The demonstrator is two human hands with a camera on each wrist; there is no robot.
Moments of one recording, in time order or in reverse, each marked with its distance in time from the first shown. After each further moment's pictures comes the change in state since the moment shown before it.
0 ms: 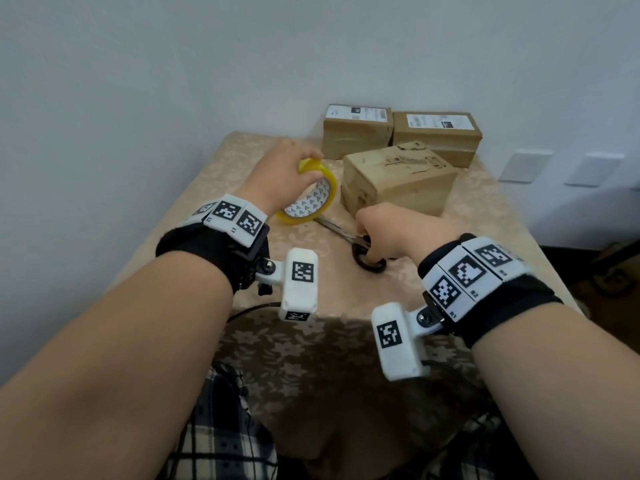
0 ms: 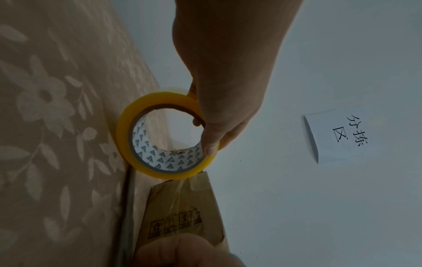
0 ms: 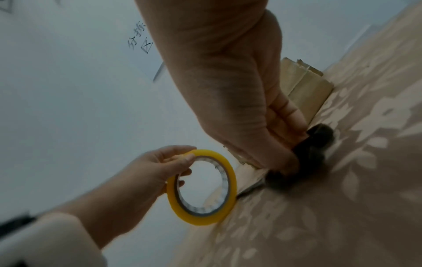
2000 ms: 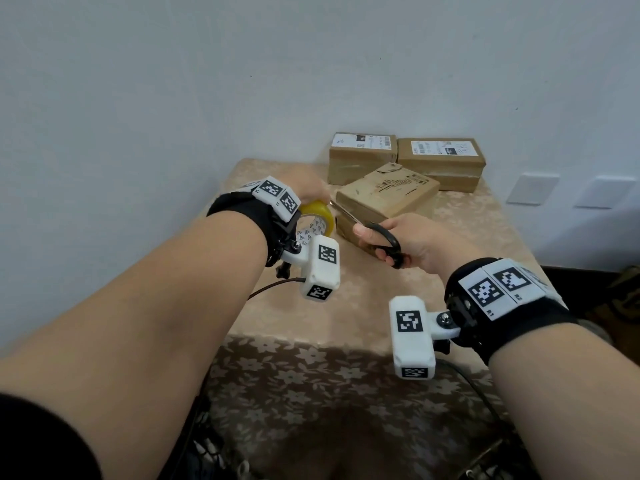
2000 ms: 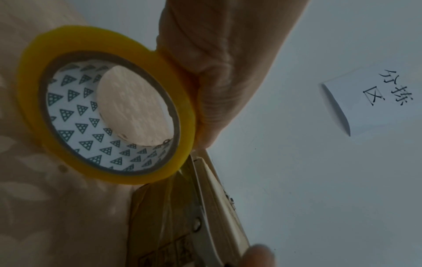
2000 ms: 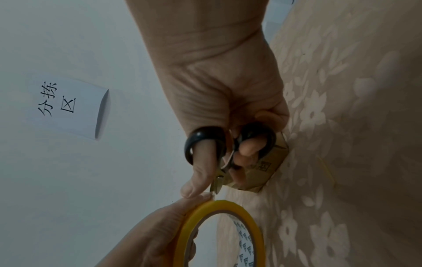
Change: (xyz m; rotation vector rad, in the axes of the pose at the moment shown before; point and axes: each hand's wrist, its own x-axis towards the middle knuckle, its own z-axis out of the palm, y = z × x) left_hand 0.027 0.055 -0.031 0.381 -0.365 -0.287; right_hand 0.009 0.032 -0.007 1.220 0.027 0.111
